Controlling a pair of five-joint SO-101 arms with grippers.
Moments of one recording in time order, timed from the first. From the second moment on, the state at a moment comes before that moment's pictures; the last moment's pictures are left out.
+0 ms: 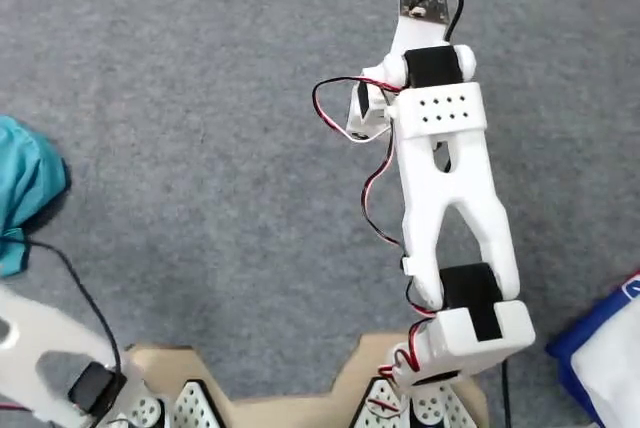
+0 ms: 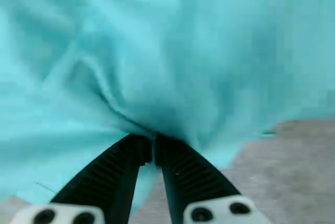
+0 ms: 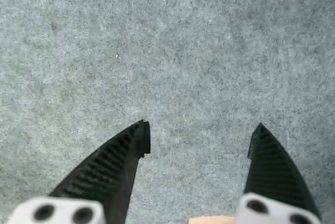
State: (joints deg) left arm -60.2 47.5 -49.9 99.6 -28.4; right arm -12.4 5.0 -13.3 94.1 -29.7
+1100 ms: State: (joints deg) left arm 10.4 -28.5 16.0 91.1 -6.5; right arm 9.6 5.5 -13.3 93.6 -14.8
